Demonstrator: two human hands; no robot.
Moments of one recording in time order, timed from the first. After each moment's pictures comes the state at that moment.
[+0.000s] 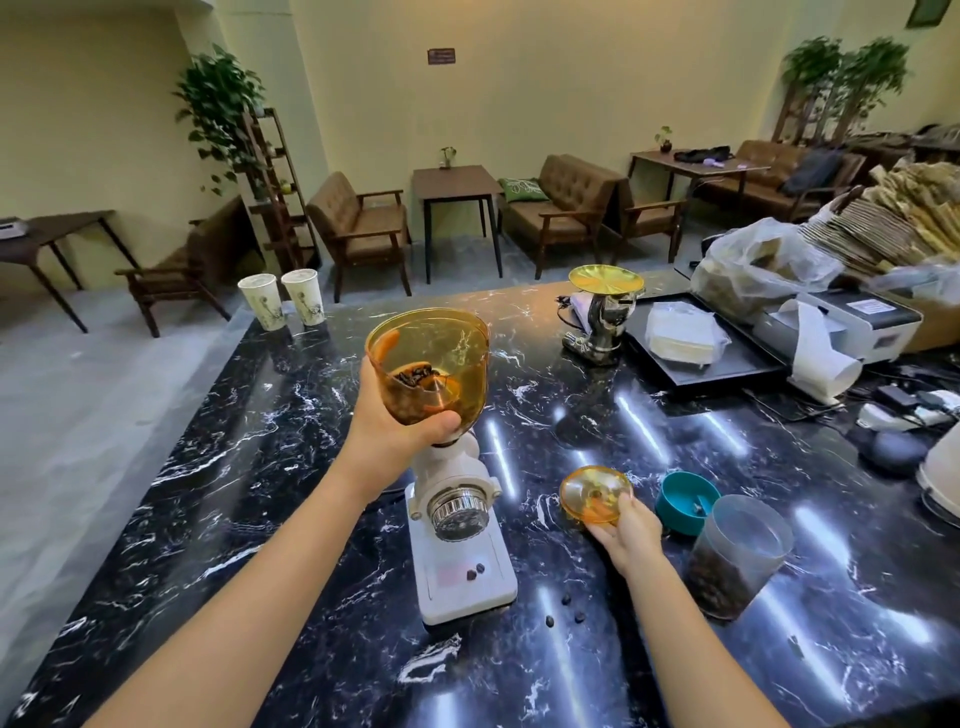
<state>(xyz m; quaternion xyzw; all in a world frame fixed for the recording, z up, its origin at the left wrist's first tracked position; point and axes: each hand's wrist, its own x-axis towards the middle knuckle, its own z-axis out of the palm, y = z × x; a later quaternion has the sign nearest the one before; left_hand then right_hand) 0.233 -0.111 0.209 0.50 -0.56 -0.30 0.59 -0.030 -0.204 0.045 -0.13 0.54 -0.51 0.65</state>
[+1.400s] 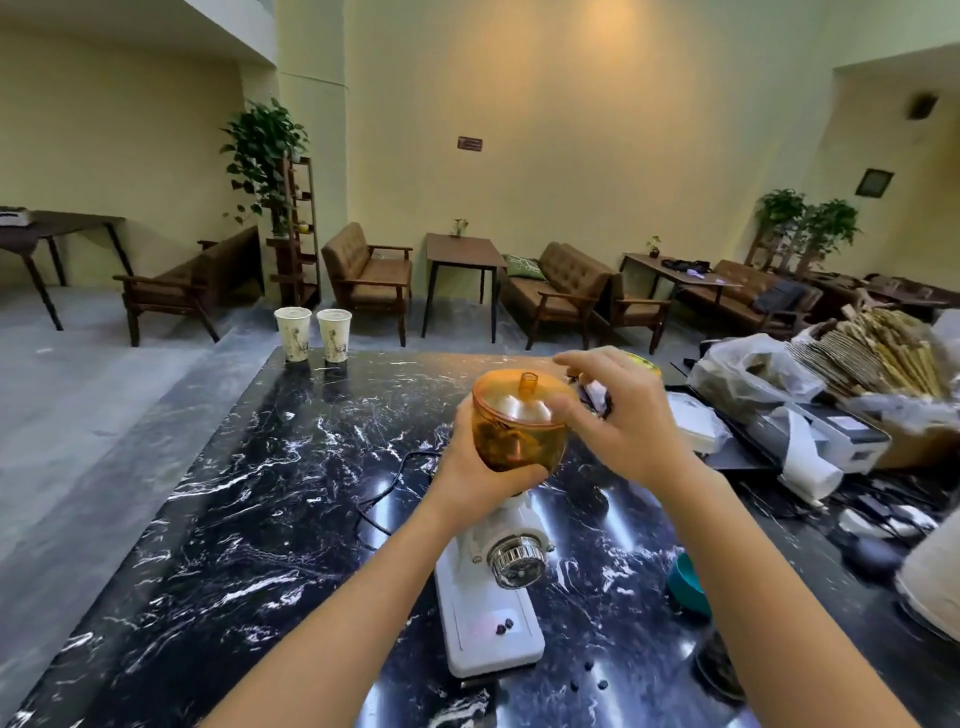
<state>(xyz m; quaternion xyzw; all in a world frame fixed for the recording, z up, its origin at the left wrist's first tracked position) 0.235 -0.108 0.212 0.48 -0.56 -0.31 0.60 0.065 -0.132 0.319 -0.86 0.27 -0.42 0.00</state>
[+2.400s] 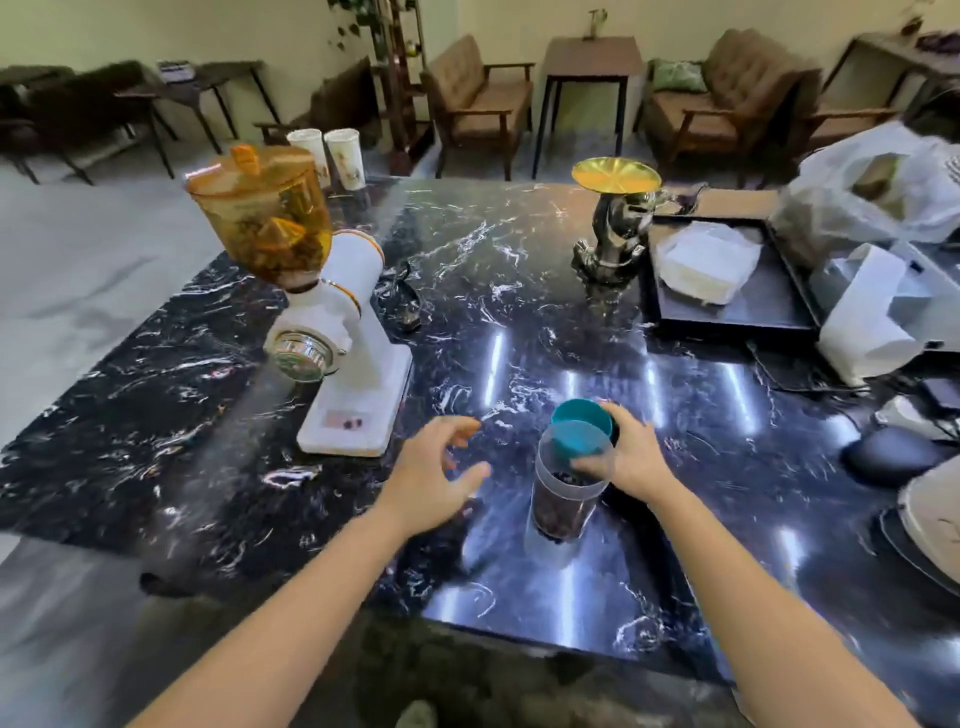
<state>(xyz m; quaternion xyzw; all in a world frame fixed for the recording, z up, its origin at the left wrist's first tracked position) -0.026 -0.085 0.089 0.74 -0.50 -0.19 0.41 -0.217 -0.286 0.027 -0.81 0.42 -0.18 0.37</state>
